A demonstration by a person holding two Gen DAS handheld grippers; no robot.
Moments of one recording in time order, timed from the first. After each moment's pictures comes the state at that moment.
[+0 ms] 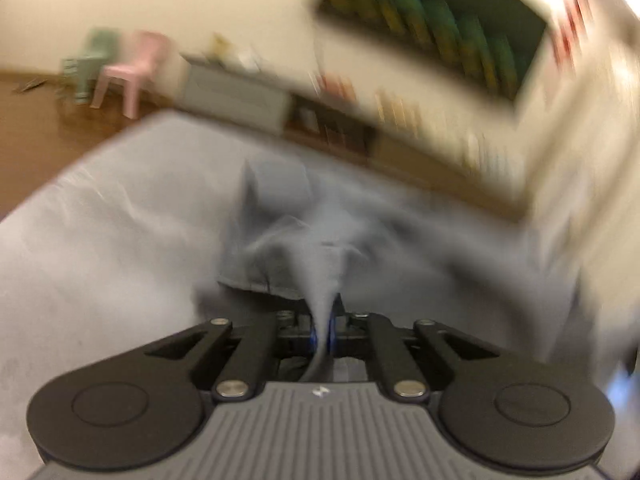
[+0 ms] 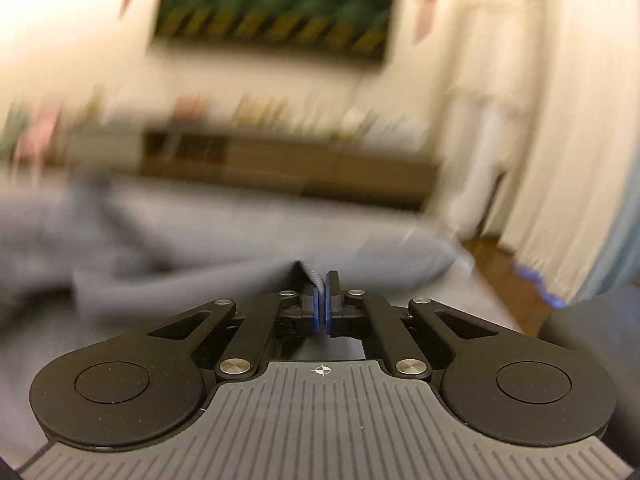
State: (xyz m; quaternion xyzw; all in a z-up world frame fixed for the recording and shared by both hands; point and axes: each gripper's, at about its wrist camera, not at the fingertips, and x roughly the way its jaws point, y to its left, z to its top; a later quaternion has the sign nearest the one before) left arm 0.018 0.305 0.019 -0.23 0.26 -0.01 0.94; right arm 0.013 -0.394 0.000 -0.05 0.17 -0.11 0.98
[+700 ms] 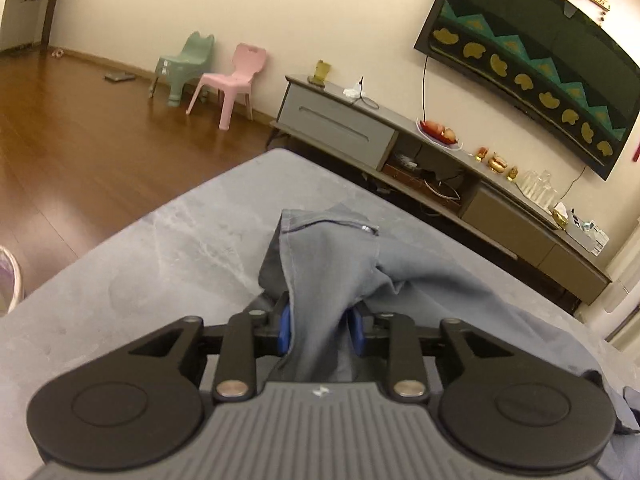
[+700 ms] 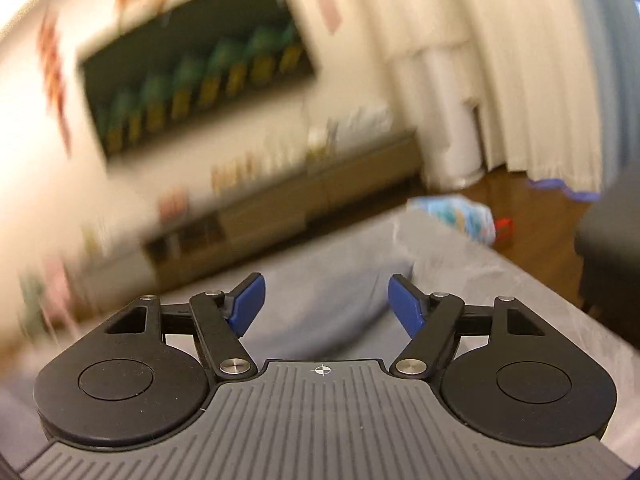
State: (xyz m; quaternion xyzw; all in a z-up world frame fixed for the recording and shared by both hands) left arm 0.070 0.351 0.016 -0.20 0.29 0.10 0.93; right arm 0.040 -0.447 0.002 0.13 0.23 -0.08 0.96
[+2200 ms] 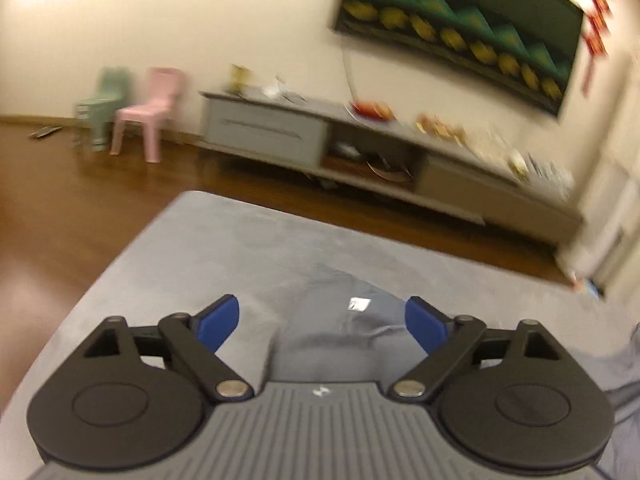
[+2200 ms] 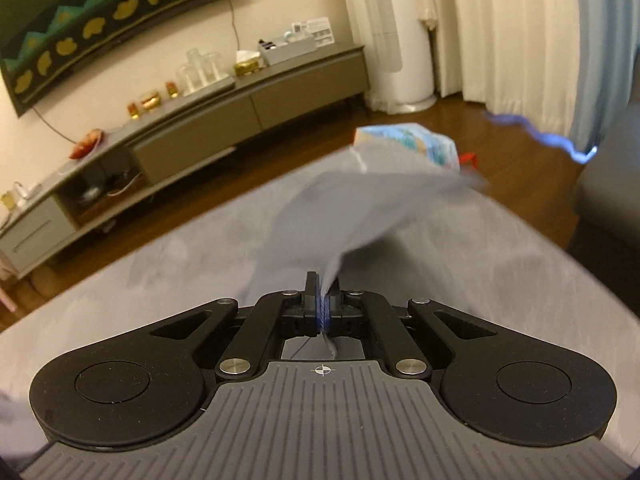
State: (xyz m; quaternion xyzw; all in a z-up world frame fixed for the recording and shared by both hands) left arm 0.208 0.325 0.030 -0.09 0.32 0.01 0.94; right arm 0.180 -0.474 -0.057 0.20 0.32 -0.18 0.91
